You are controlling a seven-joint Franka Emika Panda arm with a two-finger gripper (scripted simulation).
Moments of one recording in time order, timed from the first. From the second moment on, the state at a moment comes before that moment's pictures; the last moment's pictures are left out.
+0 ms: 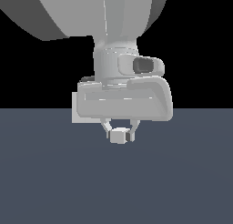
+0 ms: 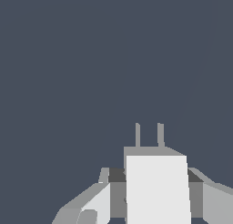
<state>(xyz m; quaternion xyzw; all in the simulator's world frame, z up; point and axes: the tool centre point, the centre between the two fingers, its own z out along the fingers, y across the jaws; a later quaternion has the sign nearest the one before) -0.054 -0.008 0.042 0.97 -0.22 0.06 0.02</state>
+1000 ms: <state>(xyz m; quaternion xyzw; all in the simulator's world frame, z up) 0.006 0.087 0.099 1.00 0.02 0.07 0.00</state>
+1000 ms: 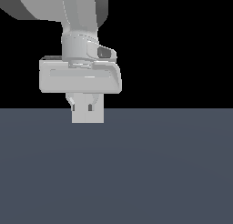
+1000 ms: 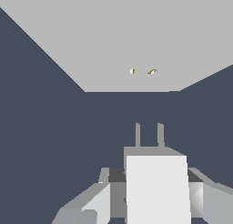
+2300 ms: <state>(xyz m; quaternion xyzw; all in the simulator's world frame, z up) 0.051 0.091 0.100 1.00 0.02 0.06 0.00</state>
